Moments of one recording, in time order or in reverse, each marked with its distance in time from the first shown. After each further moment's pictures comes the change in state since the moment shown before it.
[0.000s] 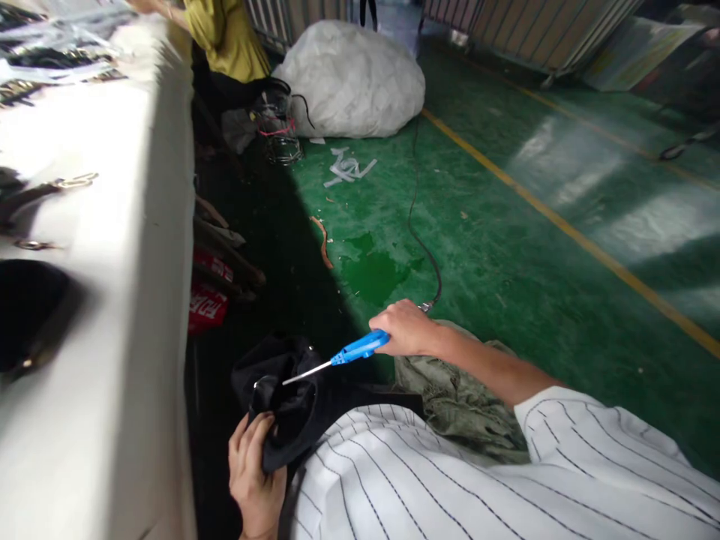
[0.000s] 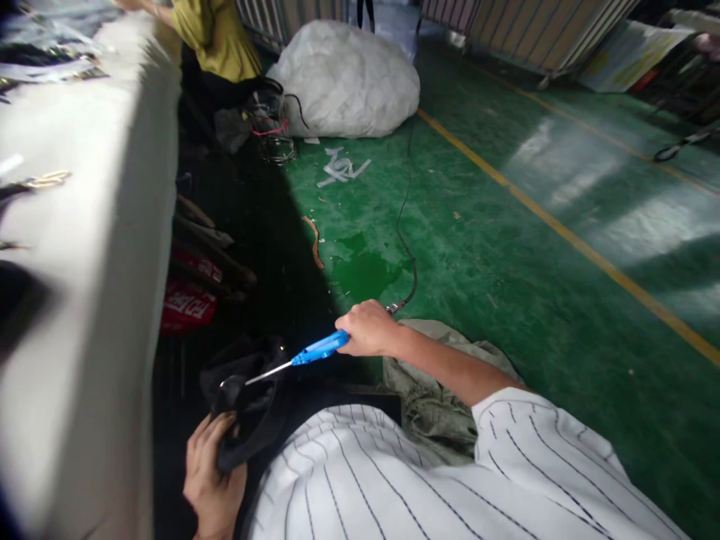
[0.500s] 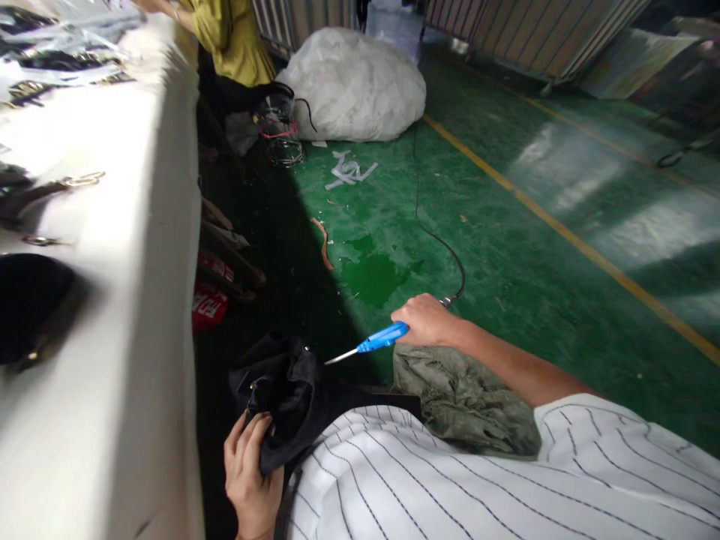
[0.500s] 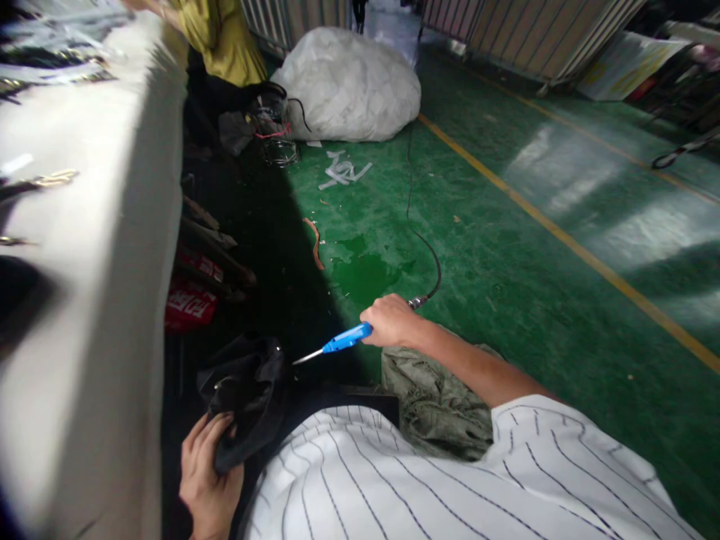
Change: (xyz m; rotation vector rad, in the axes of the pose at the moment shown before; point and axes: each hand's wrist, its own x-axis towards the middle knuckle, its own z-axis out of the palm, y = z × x) left_hand -0.003 0.003 -0.005 0.040 0.007 0.022; right_hand -0.014 0.035 0.006 -0.124 -0.066 0.106
